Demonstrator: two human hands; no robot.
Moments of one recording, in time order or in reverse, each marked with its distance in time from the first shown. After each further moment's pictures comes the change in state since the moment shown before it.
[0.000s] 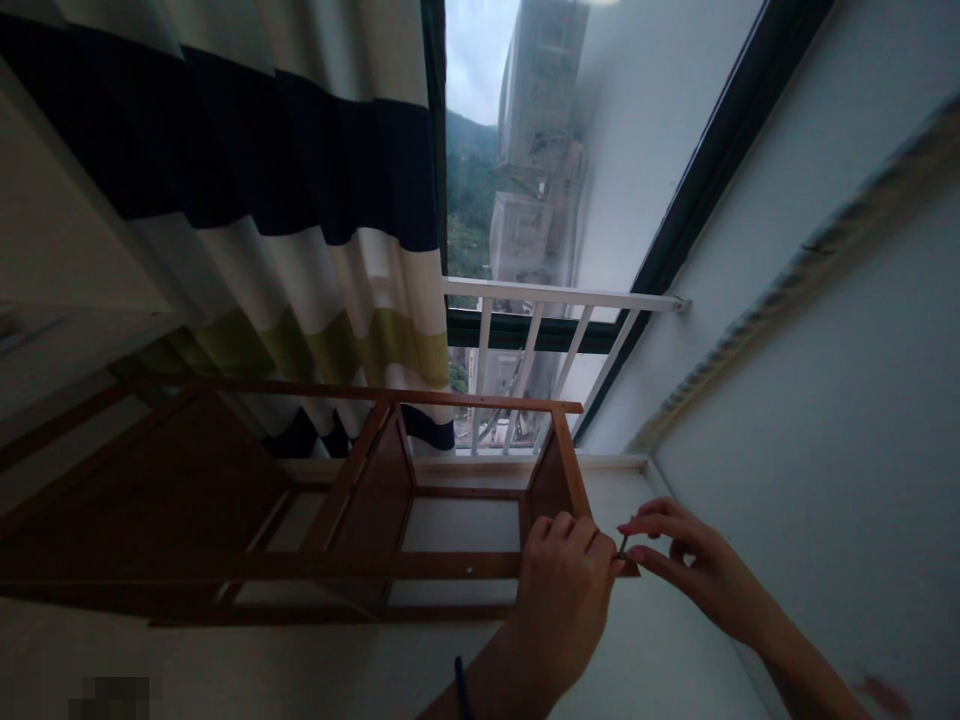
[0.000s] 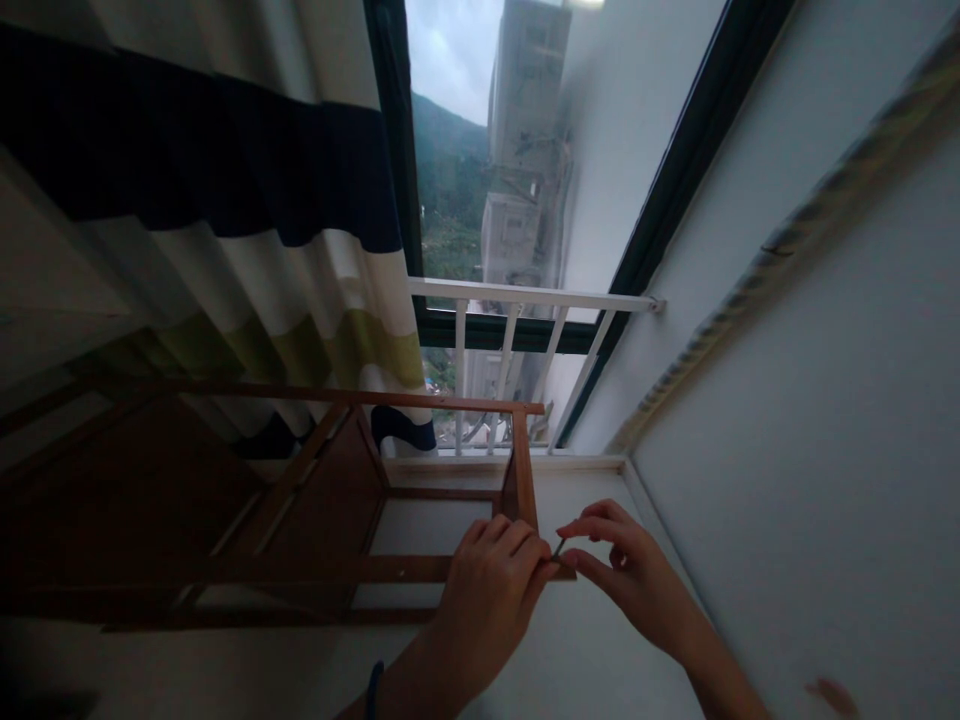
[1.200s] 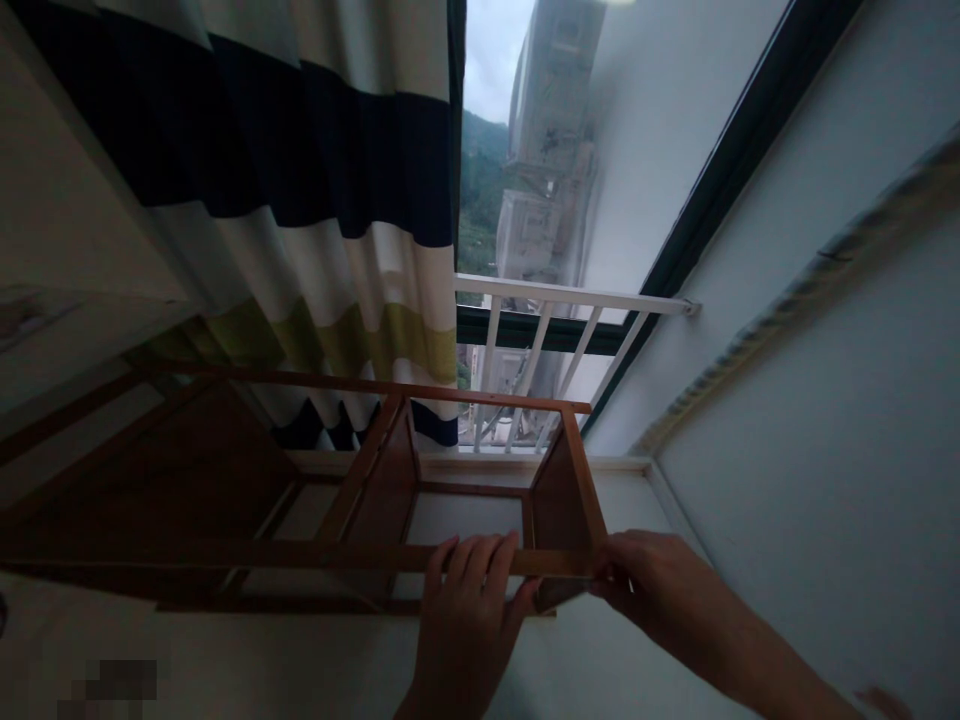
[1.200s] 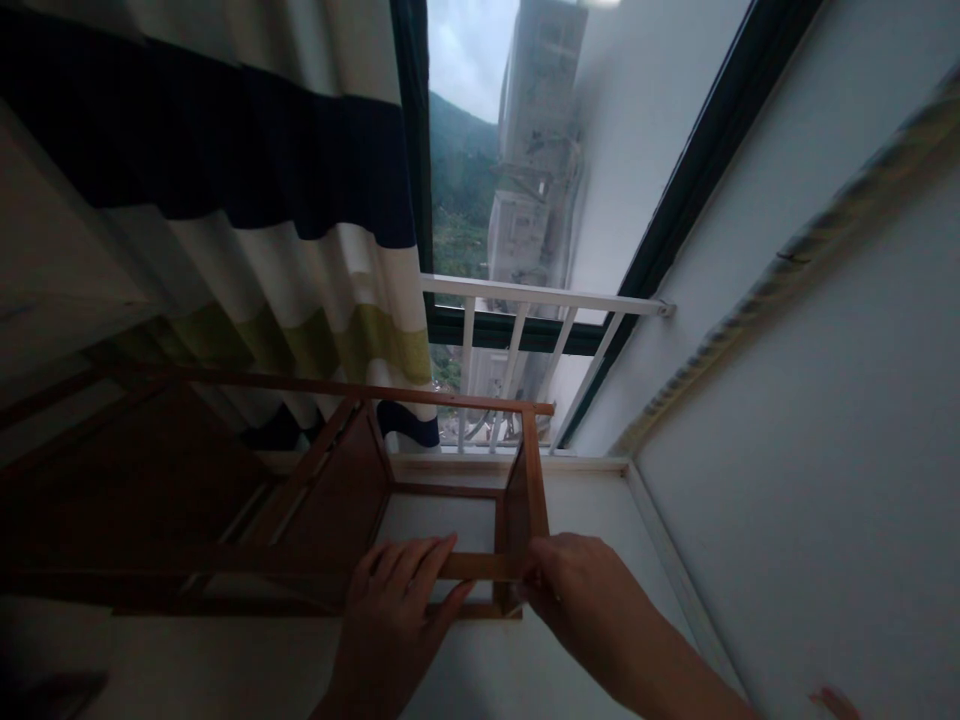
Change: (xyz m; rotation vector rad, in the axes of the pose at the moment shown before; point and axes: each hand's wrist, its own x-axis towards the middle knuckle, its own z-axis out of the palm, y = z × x) left_hand -0.067 -0.058 -0.014 0.220 0.406 -0.108; right_hand 0.014 -0.072 0.032 -0.493 -0.289 -0.032
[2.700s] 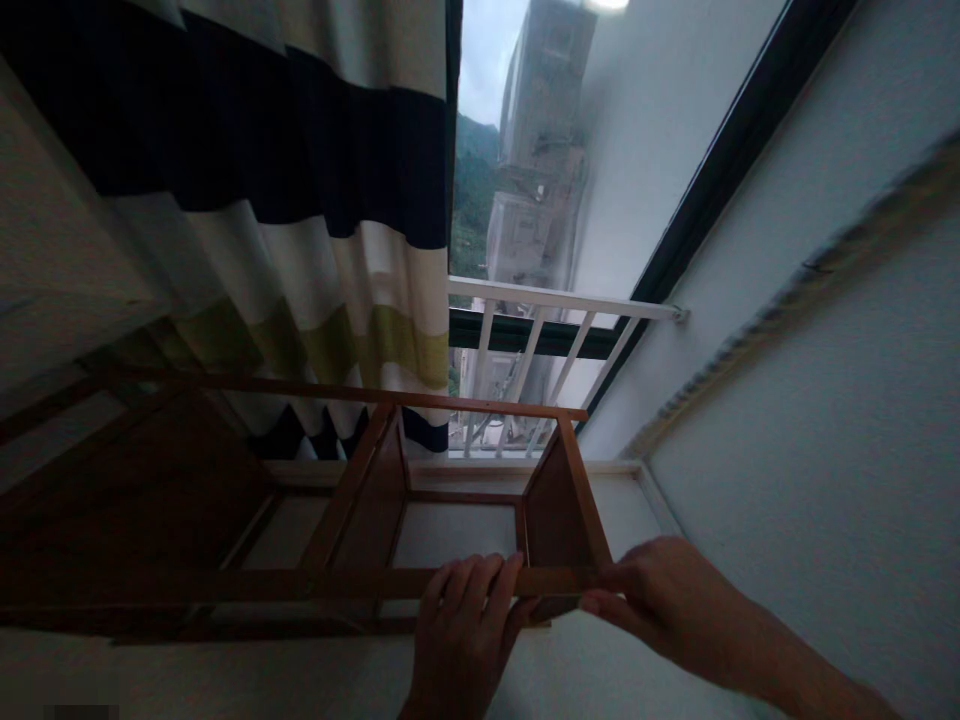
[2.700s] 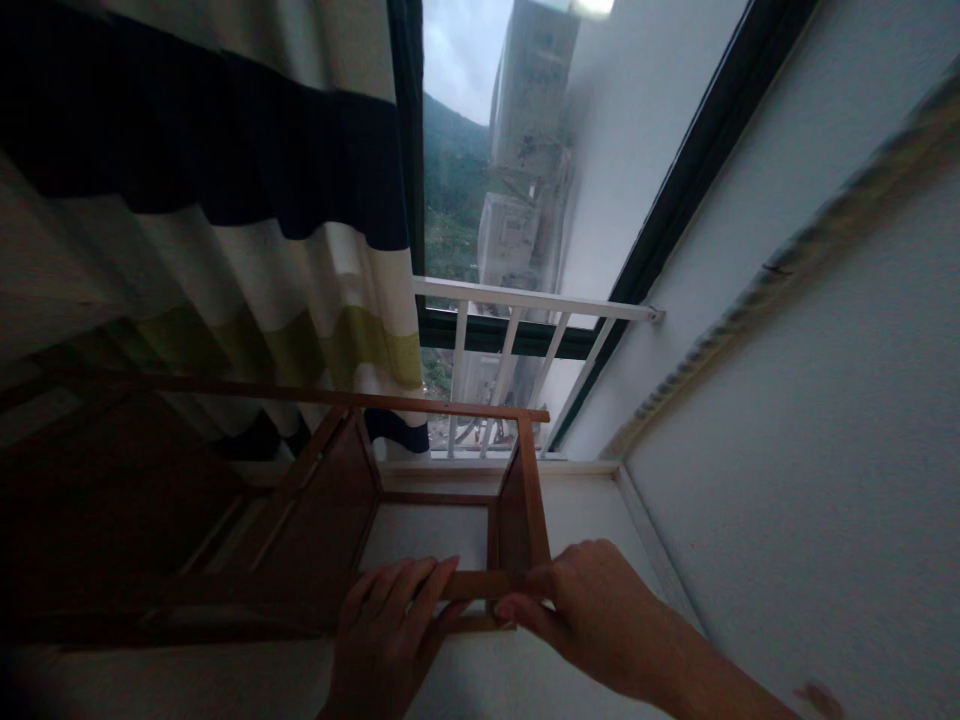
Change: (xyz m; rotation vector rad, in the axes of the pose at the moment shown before) left_hand -0.005 -0.011 0.010 -0.029 0.105 0.072; right_hand 0.007 -0.006 -0.017 -0.155 -0.131 -0.115
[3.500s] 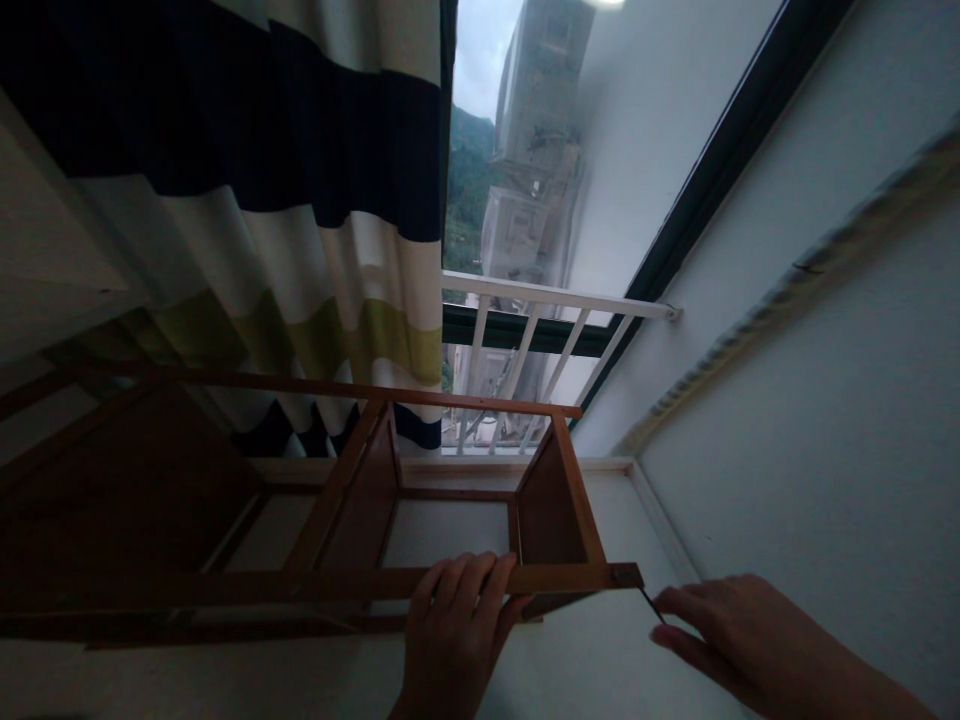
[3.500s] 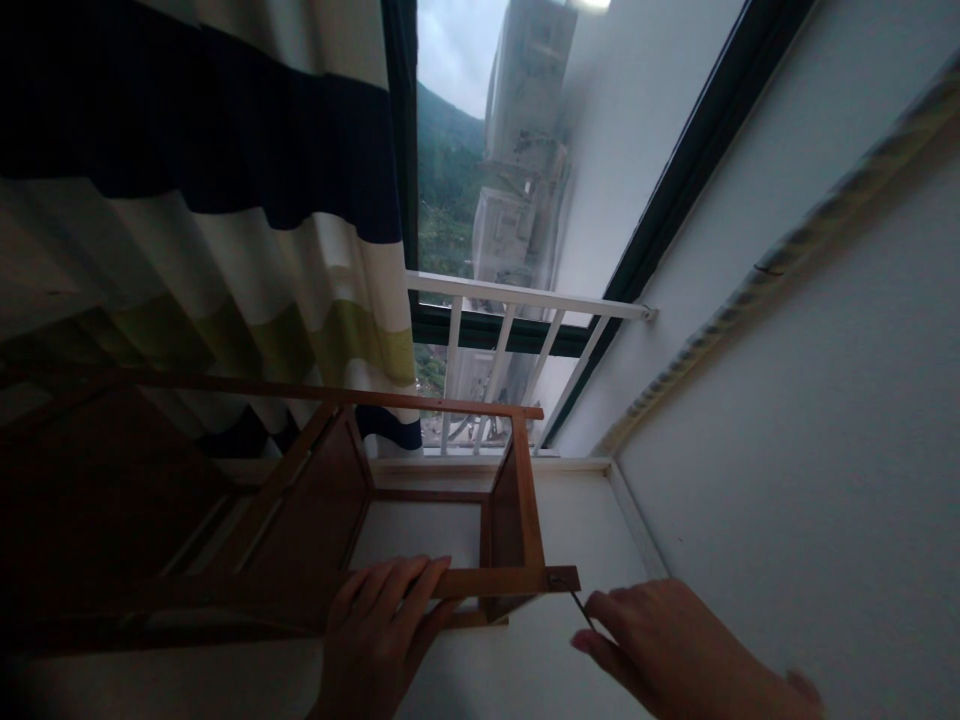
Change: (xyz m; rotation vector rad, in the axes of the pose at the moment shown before) left_hand 0.002 0.000 0.001 -0.001 0.020 0.007; right_hand -0.059 0.037 0.019 -0.147 -0.082 0.135
